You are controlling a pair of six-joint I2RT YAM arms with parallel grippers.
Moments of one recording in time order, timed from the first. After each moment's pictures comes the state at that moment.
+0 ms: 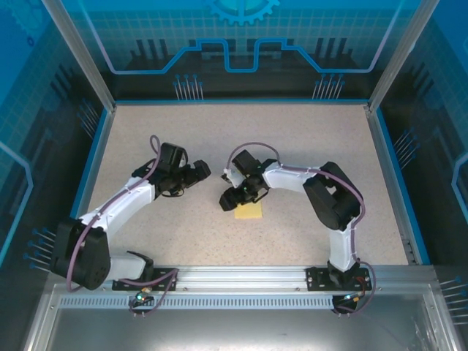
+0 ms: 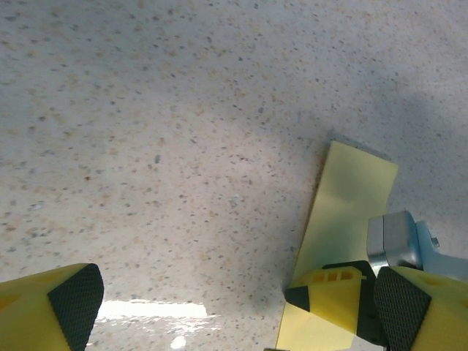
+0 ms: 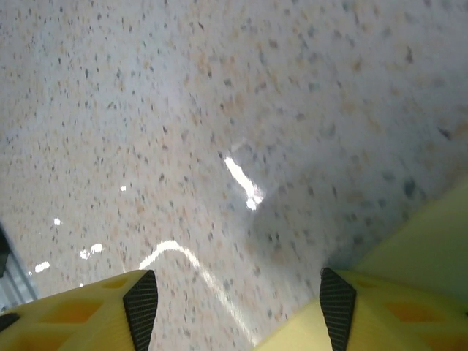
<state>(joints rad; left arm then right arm) -0.30 1.33 0.86 -0.48 0.16 -0.83 0.71 1.95 1.23 -0.51 -0.53 0.21</state>
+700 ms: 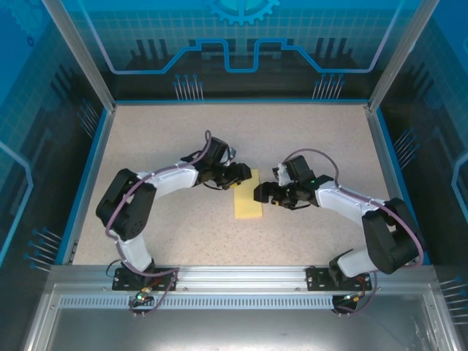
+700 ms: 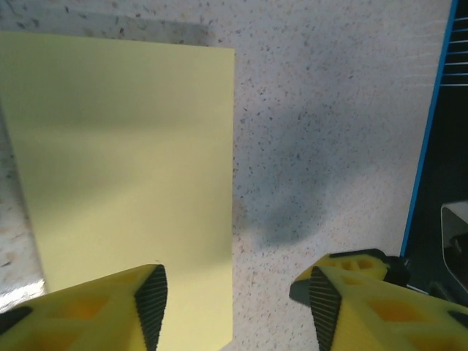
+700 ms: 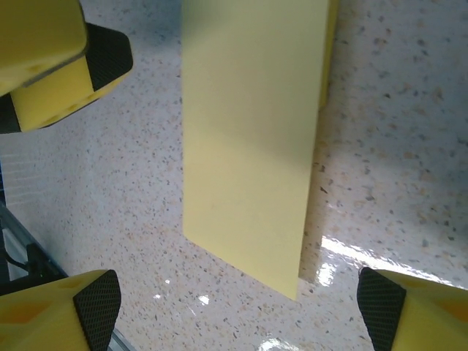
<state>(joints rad) -0.53 1.81 1.11 -0.19 0.48 -0.88 0.46 1.44 0.73 -0.32 -0.50 0.61</state>
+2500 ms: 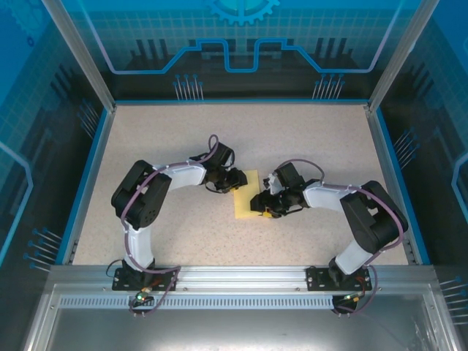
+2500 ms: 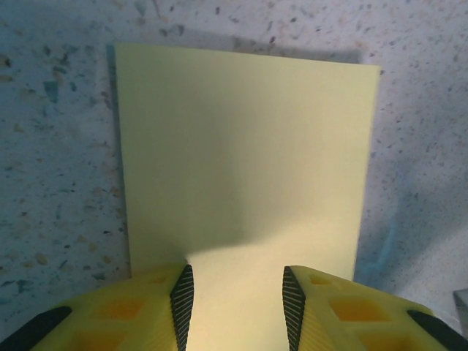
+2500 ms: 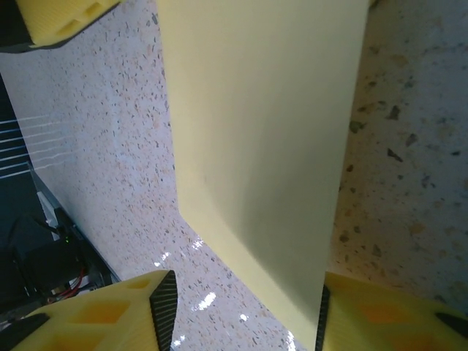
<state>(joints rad) -0.53 1.94 1.14 -0.25 0.37 -0.85 0.51 1.62 0.71 -0.20 -0.66 0.69</state>
